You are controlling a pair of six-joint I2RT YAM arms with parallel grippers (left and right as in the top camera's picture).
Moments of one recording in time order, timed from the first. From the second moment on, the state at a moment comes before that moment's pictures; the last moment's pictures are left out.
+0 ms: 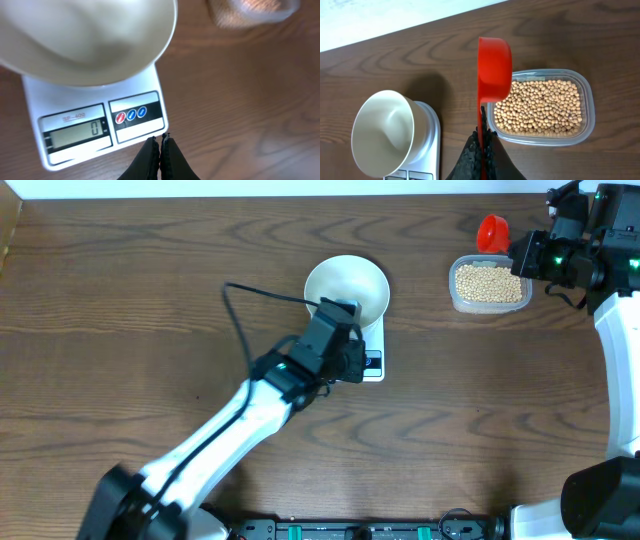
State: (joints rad) left arm -0.63 1.46 0.99 -0.35 0.12 -0.48; right arm -0.13 1.64 1.59 -0.79 -0.37 0.11
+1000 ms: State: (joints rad) left arm 0.21 1.35 0.99 -0.13 -0.01 -0.62; right arm -0.13 1.64 1.59 -0.64 -0.25 0.10
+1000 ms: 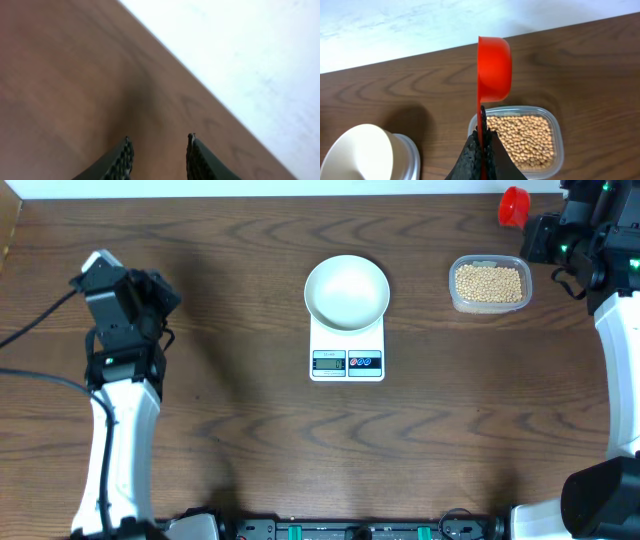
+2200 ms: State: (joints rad) left arm -0.16 1.41 0.99 -0.60 0.45 0.00; right arm -0.13 1.64 1.59 -0.77 -0.23 0.07
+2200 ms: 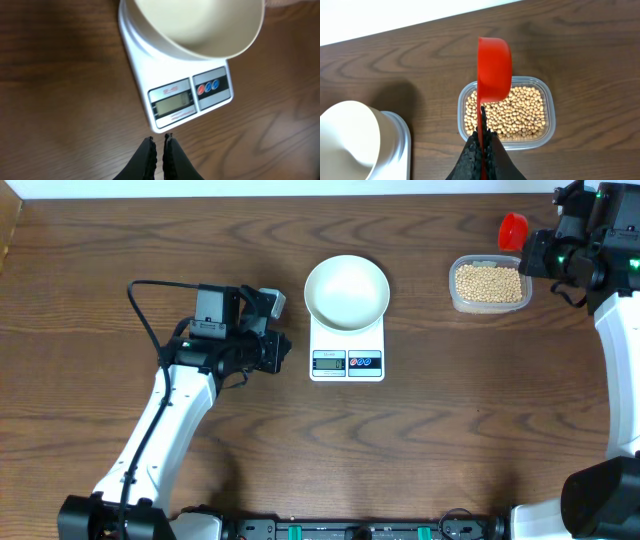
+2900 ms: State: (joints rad) left arm -0.16 1.30 0.99 -0.64 0.41 0.15; right arm -0.13 1.64 1.59 -0.77 -0.23 0.04
